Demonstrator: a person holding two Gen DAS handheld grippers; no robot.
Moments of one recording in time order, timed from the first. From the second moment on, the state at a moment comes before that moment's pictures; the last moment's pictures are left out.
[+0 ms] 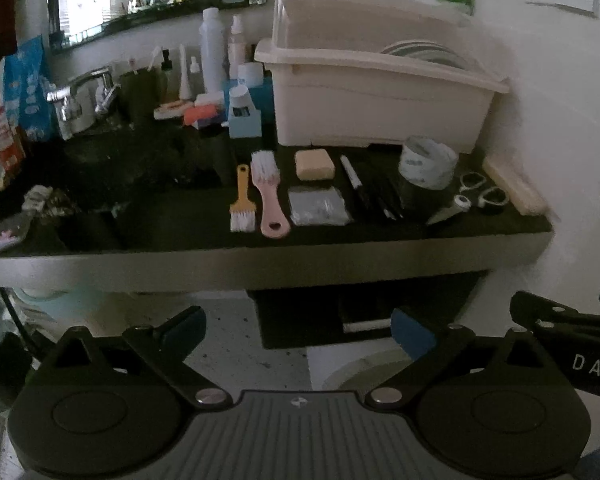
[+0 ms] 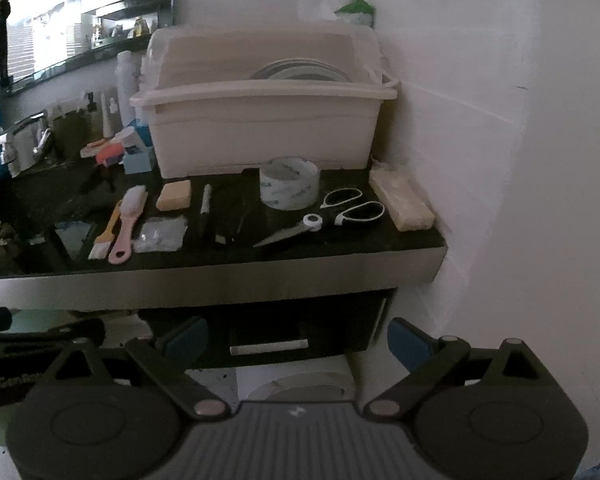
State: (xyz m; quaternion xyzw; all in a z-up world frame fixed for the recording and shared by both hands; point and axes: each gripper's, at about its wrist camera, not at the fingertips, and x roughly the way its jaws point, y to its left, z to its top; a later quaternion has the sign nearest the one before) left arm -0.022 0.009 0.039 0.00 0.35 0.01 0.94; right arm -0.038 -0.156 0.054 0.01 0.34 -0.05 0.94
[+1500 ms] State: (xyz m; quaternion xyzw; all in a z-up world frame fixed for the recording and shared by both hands) left arm 0.030 0.014 0.033 -0.01 0.36 0.03 0.93; right arm 0.017 -0.156 0.039 0.03 0.35 -0.05 0.93
